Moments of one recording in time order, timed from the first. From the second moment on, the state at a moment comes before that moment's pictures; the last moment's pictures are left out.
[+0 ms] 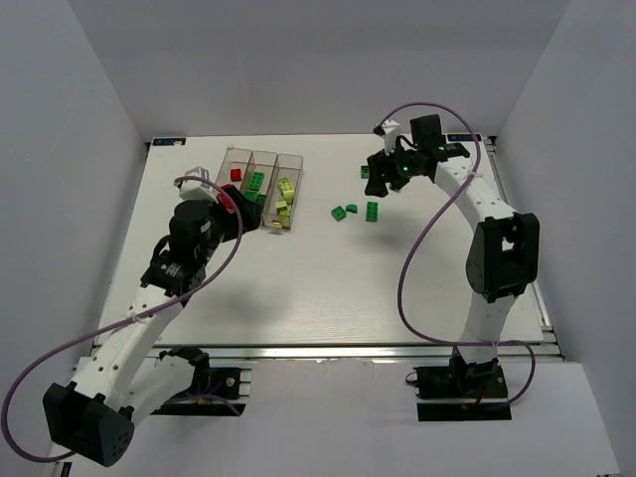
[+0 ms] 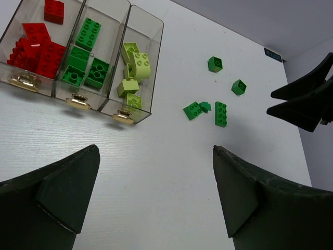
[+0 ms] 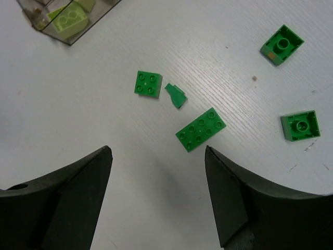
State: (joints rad) left arm -0.36 0.93 0.83 -0.19 -0.13 -0.57; right arm 0.25 1.89 1.66 -0.63 -0.59 -0.33
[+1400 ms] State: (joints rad) left arm -0.36 0.75 0.75 -0.34 -0.25 -0.68; right arm 0.37 2.23 1.87 -0.63 0.00 0.04
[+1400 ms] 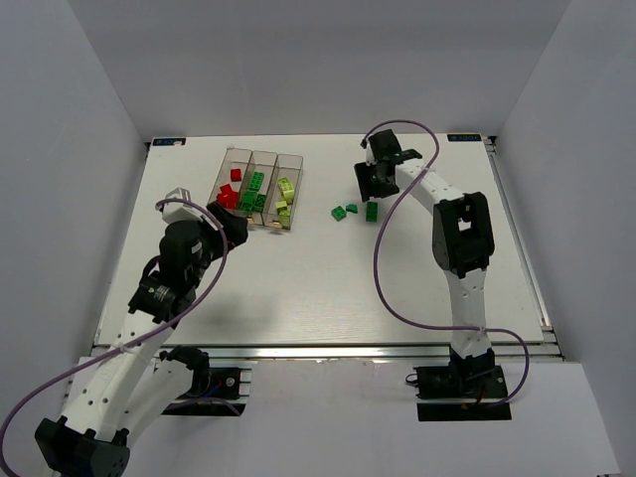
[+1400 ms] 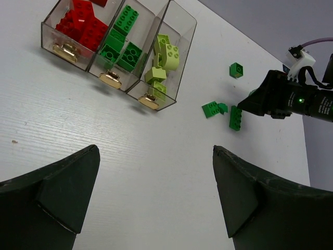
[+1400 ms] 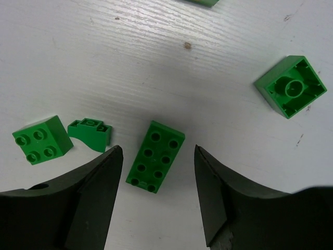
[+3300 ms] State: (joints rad) left arm -0.36 0.73 0.83 -0.31 -0.24 -0.65; right arm 0.45 2.07 1.81 -0.35 -0.46 -0.11
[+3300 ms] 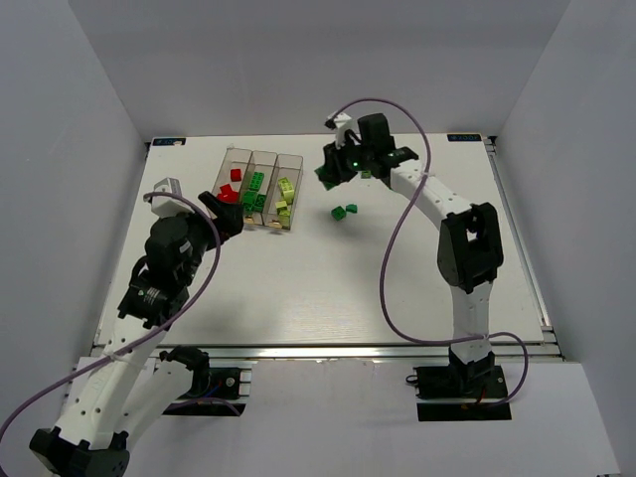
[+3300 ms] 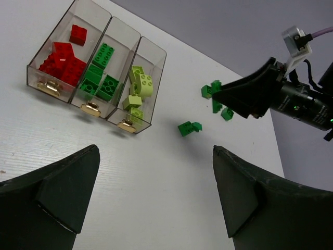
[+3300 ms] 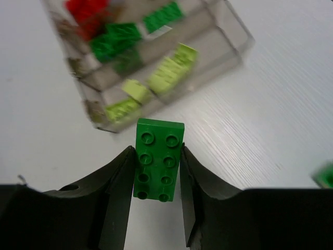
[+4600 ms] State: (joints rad) left arm -0.36 0.58 0.83 -0.35 -0.27 -0.71; right arm 0.74 2.61 2.14 0.49 -0.44 -0.06
